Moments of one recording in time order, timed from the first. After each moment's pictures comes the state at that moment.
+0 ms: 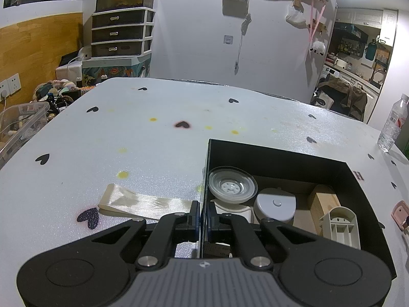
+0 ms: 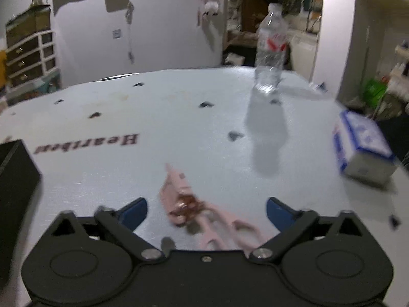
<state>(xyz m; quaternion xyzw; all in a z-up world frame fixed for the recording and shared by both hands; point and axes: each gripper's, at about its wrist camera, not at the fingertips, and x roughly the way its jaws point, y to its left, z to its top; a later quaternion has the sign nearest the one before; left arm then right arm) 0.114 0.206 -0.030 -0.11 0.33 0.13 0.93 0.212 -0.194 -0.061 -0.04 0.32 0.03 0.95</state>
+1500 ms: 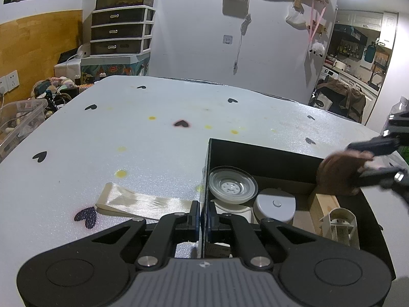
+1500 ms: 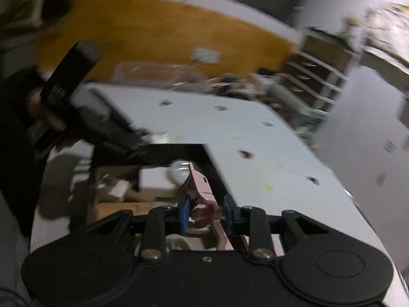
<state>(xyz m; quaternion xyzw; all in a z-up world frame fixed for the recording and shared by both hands) 0.118 0.205 -0.032 -0.11 0.33 0.13 0.93 0.213 0.012 0.026 -0.33 0.15 0.62 0.70</state>
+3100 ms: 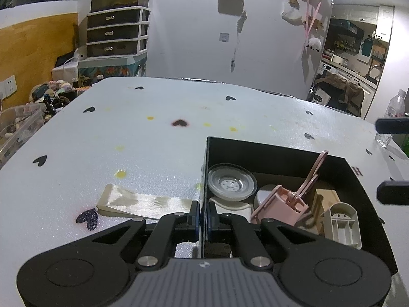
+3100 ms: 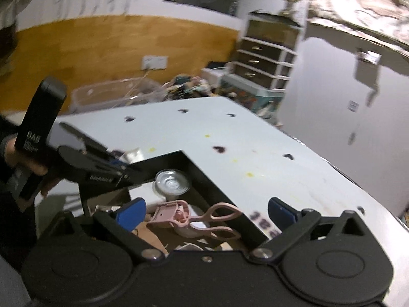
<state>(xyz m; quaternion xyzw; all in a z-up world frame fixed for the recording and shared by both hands) 0.116 0.202 -0.031 -0.10 0.33 0.13 0.93 0.192 -0.012 0.036 -0.21 0.20 0.49 0.82</state>
